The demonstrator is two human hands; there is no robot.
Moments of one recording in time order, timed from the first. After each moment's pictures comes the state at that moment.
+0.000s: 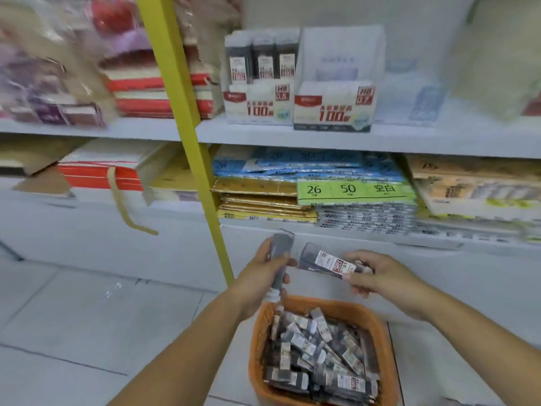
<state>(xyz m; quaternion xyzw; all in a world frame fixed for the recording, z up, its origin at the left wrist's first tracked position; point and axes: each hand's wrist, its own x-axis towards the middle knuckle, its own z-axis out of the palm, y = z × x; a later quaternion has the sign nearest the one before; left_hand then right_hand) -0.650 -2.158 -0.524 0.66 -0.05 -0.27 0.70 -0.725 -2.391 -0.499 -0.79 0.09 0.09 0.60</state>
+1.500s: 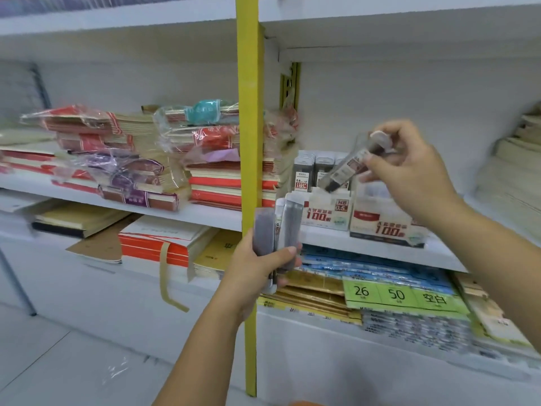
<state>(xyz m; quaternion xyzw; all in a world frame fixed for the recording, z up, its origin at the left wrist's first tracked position) -0.585 -2.086 -0.369 0.62 -0.16 -0.06 0.76 -0.608 -2.313 -0.234 -0.81 -0.14 -0.35 0.46</state>
